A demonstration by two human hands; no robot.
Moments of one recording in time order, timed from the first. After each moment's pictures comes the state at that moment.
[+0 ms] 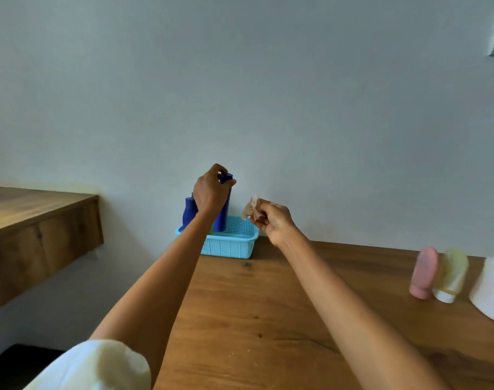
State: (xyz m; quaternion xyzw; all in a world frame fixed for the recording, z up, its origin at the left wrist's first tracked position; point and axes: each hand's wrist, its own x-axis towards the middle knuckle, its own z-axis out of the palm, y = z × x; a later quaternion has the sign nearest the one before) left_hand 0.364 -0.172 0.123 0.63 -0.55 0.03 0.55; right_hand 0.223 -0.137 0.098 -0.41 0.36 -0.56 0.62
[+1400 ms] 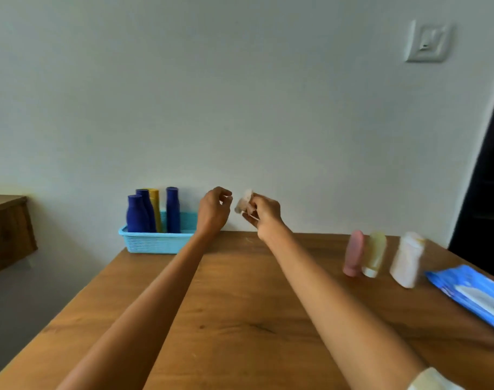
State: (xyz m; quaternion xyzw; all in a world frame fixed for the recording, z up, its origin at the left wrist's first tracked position) left_hand 0.267 -0.173 0.082 0.55 -0.63 -0.08 0.54; right_hand 0.152 -0.141 0.103 -0.38 0.43 -0.61 0.54
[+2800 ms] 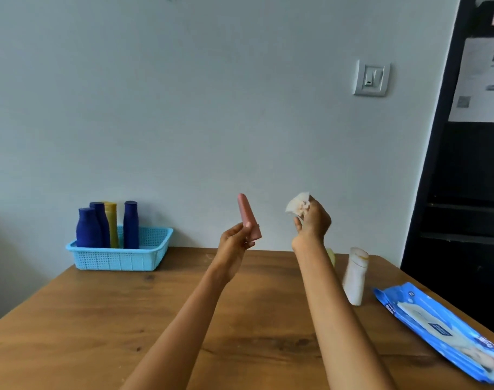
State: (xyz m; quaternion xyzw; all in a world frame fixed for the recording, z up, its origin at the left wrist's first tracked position) left_hand 0.131 -0.150 0.046 0.24 -0.51 -0.57 0.60; right_hand -0.007 -0.114 0.129 -0.21 0.37 -0.81 0.40
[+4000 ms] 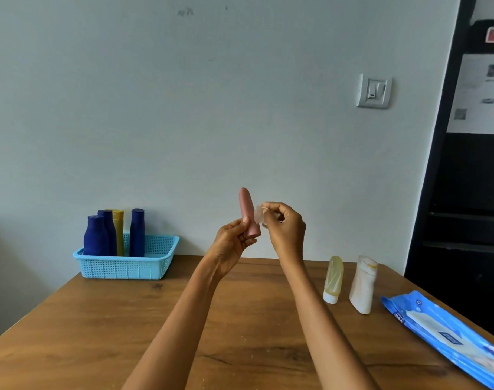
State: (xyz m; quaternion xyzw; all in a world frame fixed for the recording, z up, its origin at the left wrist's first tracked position) left_hand 0.164 -0.135 0.083 0.19 -0.49 -0.62 0.58; right_hand 0.048 -0.104 0.109 -0.58 0.45 -0.68 0.08
